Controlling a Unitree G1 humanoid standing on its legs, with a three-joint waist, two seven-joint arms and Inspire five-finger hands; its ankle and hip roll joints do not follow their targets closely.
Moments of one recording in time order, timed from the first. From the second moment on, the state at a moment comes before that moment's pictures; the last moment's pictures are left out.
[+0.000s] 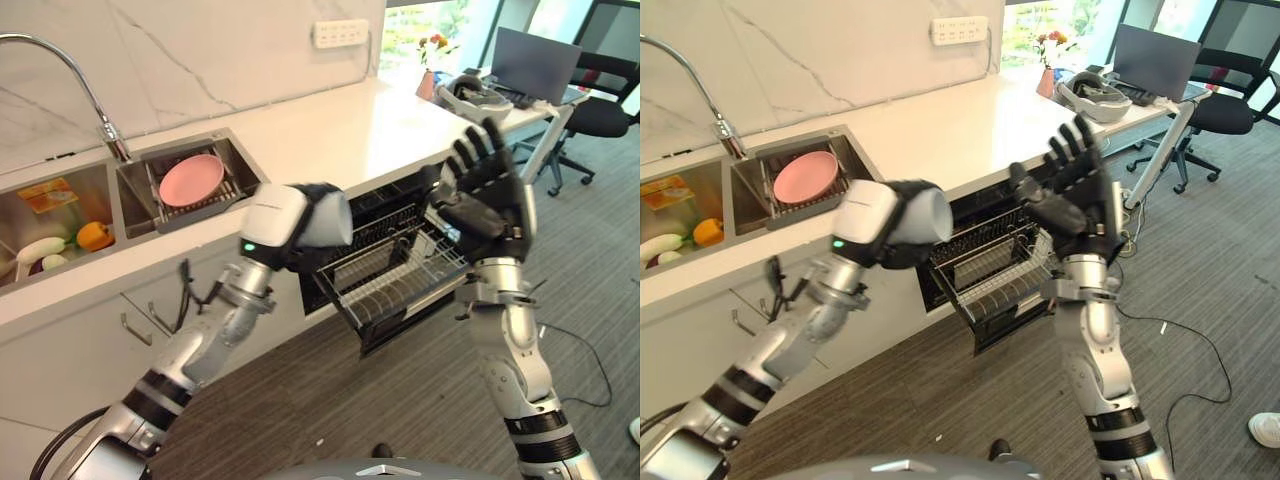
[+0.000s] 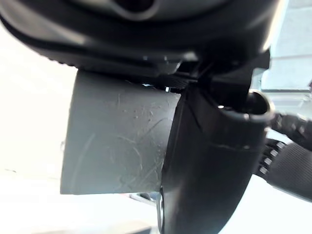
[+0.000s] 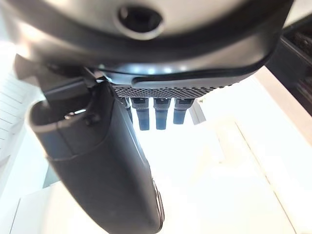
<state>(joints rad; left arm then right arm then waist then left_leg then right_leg) -0.24 0.59 -0.35 -0.07 0.68 -0.14 0.44 -0.08 -0.33 0.07 -0.23 0.62 -0.30 -0.22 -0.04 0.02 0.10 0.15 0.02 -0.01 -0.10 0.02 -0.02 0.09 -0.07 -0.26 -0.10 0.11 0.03</state>
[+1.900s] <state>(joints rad) -0.37 0.60 -0.39 -0.16 0.70 -0.15 0.46 -0.08 -0.39 0.32 -0.25 0.85 -0.20 -0.07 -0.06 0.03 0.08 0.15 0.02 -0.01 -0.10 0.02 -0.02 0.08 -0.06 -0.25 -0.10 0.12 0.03</state>
